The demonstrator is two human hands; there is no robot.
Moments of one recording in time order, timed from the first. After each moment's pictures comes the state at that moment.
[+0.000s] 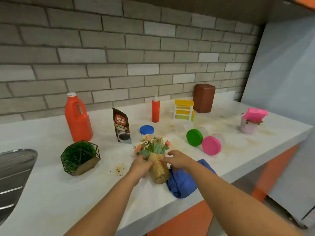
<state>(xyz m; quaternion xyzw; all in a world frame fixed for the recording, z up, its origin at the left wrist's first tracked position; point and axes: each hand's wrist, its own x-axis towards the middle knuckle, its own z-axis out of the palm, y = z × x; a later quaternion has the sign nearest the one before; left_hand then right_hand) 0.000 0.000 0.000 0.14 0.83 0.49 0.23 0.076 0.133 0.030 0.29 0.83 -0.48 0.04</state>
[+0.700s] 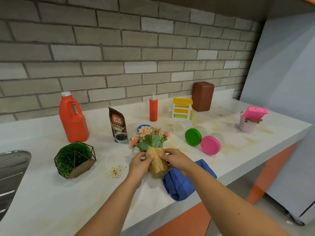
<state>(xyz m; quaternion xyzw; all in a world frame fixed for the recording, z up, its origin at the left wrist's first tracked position) 0.005 0.009 -0.002 0.10 0.72 0.65 0.21 0.079 0.131 0.033 0.24 0.77 -0.59 -0.03</state>
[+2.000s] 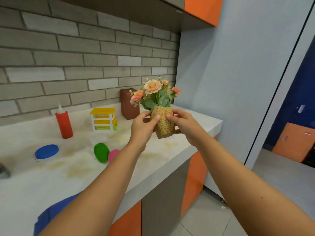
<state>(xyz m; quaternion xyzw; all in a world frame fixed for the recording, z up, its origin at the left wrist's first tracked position) 0.167 0.334 0.124 0.33 0.58 0.72 0.18 0.277 0.420 0.150 0.25 0.72 -0.57 -0.31</state>
